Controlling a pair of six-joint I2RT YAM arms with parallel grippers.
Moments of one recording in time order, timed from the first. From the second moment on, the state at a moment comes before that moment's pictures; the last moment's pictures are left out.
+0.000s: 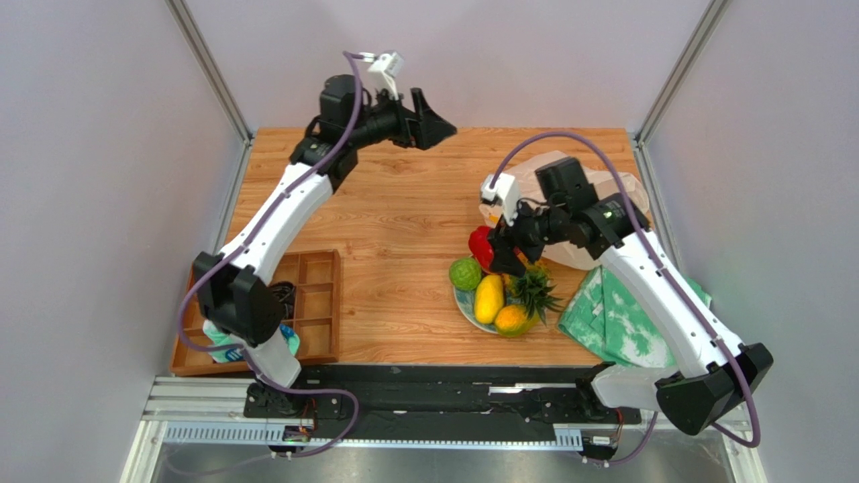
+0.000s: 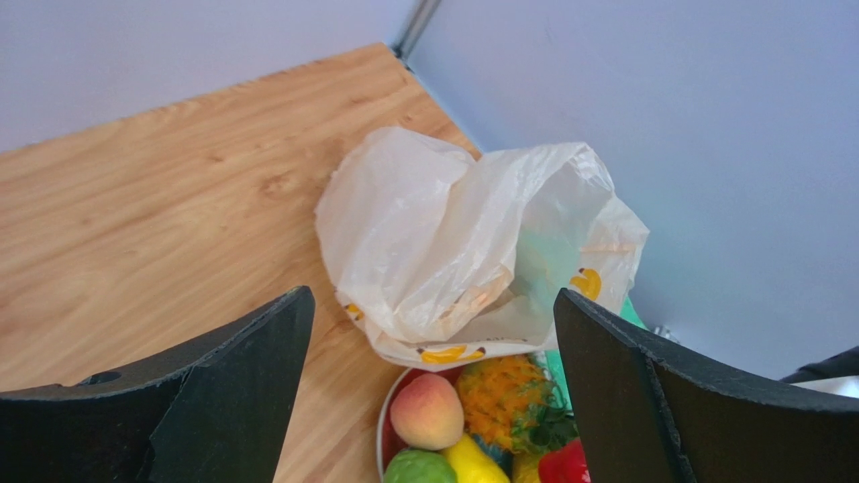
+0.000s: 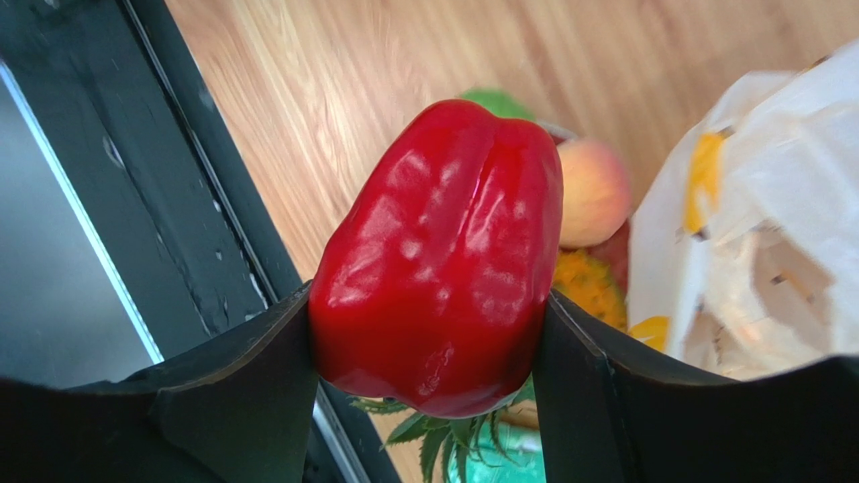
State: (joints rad) left arm -0.44 1.72 1.73 -0.15 0.54 -0.44; right arm 0.49 1.26 1.42 -1.04 -0.49 -0.44
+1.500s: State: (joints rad) left arm -0.21 1.07 1.23 -0.25 0.50 -0.35; right arm 0.76 1.46 1.25 -0.96 0.09 -0.21
